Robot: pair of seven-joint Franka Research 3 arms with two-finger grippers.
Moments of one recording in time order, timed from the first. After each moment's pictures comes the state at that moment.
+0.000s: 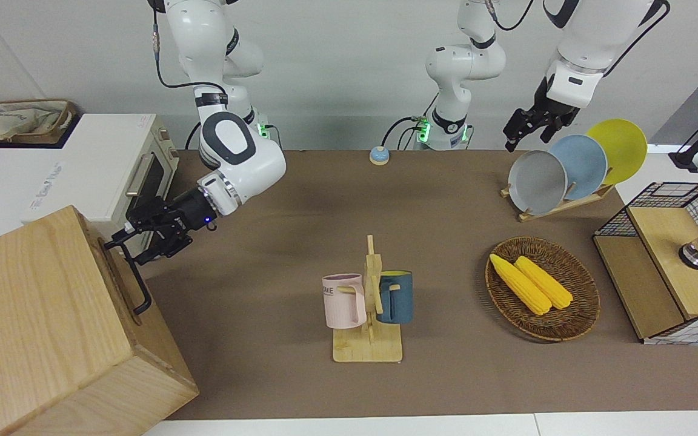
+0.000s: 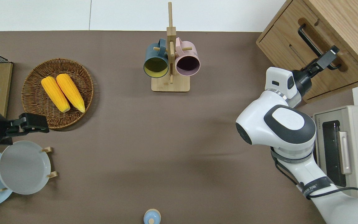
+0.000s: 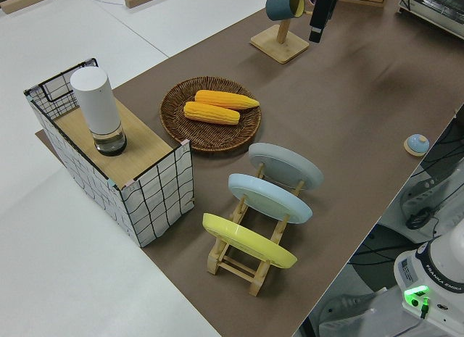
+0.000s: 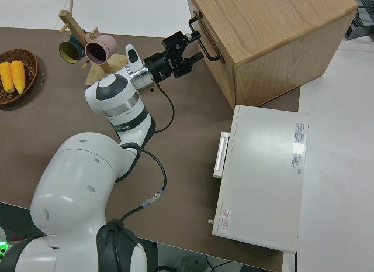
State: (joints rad) left arm 0.02 -0.13 -0.07 -1.71 -0.04 1.56 -0.33; right arm 0.08 0.24 0.16 -1.93 -1.83 1.96 0.60
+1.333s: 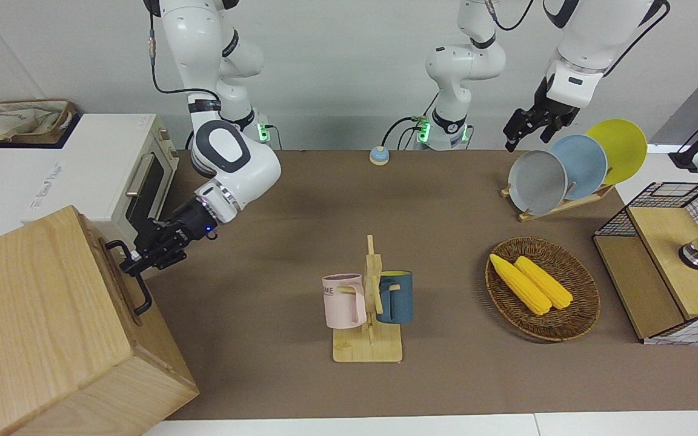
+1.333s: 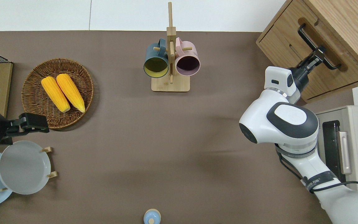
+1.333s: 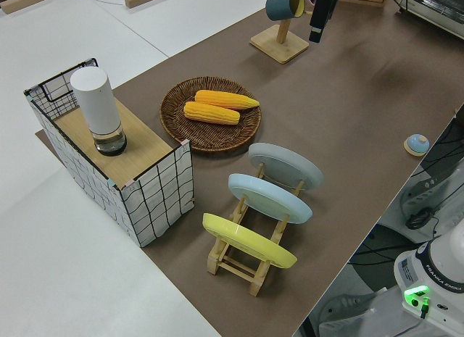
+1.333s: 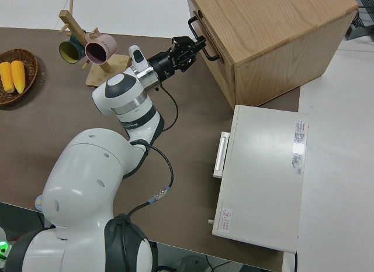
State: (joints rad) left arm 0.02 -0.13 -0.07 -1.71 -0.04 1.56 -0.33; right arm 0.06 0.27 0.15 -1.91 -1.89 2.05 0.65
